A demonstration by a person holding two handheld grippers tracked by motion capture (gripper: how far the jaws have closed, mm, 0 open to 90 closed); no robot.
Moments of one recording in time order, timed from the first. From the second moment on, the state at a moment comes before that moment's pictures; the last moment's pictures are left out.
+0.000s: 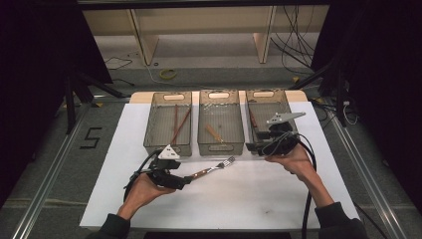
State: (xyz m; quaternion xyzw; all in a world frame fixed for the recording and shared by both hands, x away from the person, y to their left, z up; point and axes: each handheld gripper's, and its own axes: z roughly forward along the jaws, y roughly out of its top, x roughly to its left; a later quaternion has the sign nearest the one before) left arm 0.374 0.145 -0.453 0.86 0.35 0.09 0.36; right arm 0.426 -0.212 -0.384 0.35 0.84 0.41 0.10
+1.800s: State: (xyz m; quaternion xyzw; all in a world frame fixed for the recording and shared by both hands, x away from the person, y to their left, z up) left arm 0.403 0.107 -0.471 0.94 0.29 0.06 0.19; right arm 0.407 -0.210 -0.402 0.33 0.85 0.41 0.08
